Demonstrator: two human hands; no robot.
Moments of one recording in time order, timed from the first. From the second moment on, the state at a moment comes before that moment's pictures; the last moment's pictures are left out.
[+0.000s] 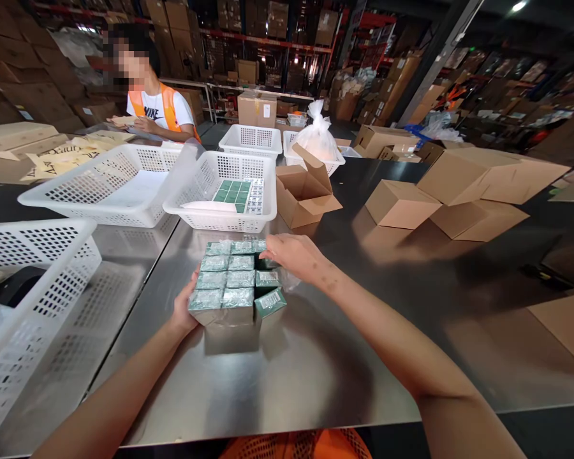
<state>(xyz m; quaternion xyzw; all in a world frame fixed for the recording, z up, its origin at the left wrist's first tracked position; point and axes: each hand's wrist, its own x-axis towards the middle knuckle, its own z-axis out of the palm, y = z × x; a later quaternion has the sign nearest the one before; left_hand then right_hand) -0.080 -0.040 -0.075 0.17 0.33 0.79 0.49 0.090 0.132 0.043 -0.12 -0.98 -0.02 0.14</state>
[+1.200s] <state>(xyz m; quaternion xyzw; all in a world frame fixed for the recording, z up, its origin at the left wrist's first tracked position) -0.080 -0.040 -0.071 0.16 0.32 0.80 0.48 0.073 0.148 0.024 -0.24 -0.93 0.16 0.22</state>
